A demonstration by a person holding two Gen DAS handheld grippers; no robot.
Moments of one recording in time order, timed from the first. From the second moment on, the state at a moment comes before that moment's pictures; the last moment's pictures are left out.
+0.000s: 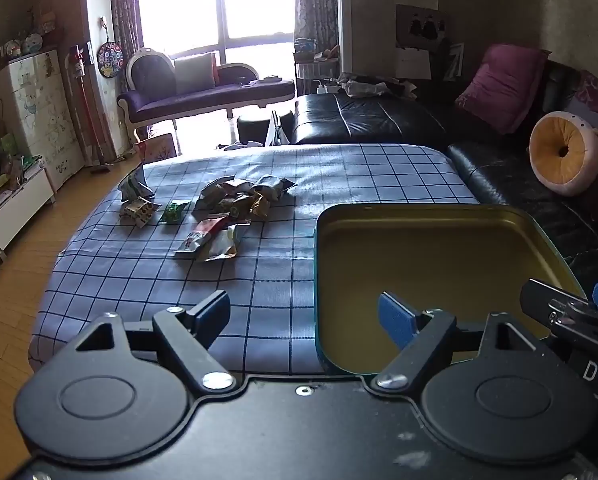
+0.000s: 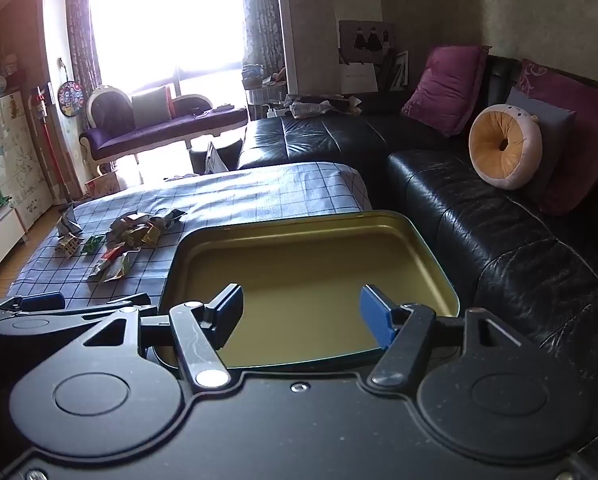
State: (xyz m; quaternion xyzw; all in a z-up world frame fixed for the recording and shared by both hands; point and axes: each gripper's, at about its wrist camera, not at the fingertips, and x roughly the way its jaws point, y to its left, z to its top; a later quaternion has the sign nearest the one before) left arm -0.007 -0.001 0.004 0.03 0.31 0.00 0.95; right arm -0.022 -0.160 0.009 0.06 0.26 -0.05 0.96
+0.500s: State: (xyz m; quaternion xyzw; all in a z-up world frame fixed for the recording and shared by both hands) left arm -0.006 0.000 0.007 0.03 0.31 0.00 0.95; right arm -0.024 -0.158 0.011 0.06 0.27 -0.05 0.96
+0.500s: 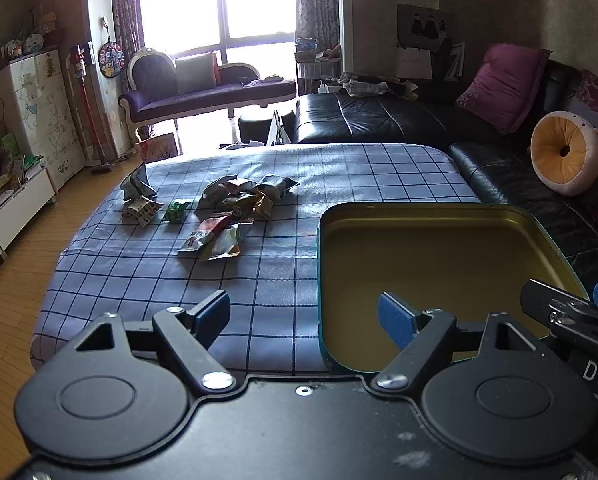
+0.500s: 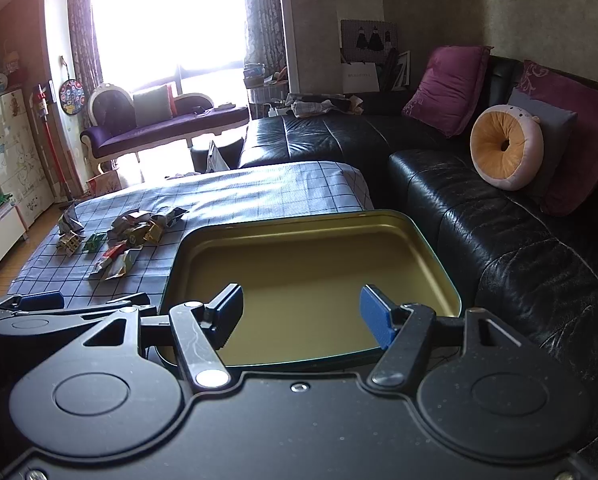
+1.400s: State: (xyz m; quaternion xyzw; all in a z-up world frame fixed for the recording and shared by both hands) left arm -0.008 -0.007 0.006 0.07 0.30 0.01 0.95; right arm -0.018 -0.155 0.005 0.06 0.26 -0.06 0.96
